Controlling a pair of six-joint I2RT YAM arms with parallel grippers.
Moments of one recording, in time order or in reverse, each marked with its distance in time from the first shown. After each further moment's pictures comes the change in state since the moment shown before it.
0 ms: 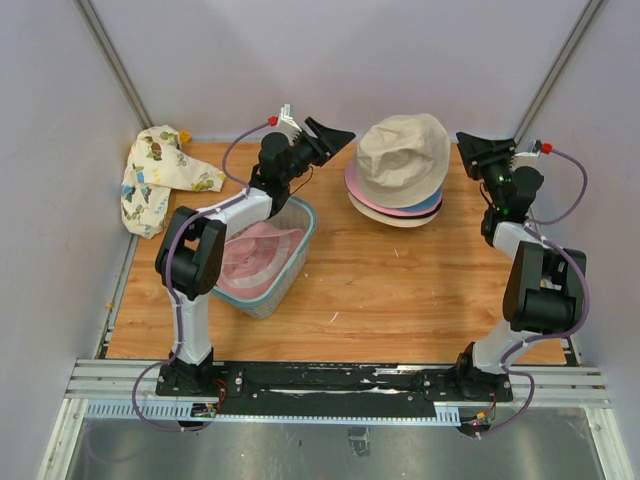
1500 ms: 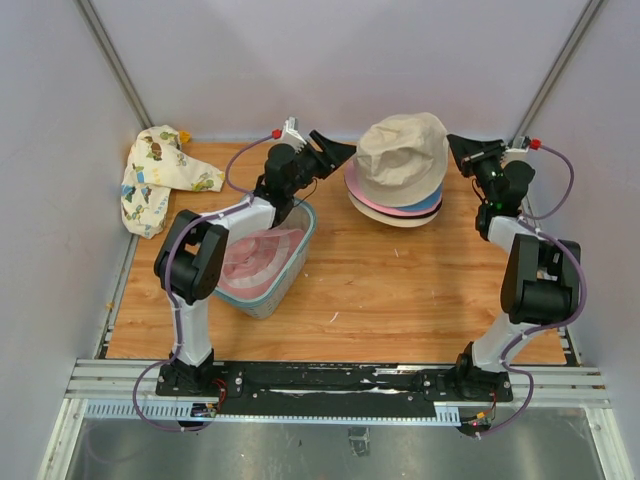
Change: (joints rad) left arm -0.045 -0.034 -0.104 -0.007 -0.081 0.012; right arm 0.045 0.079 0.076 0.015 -0.030 0.065
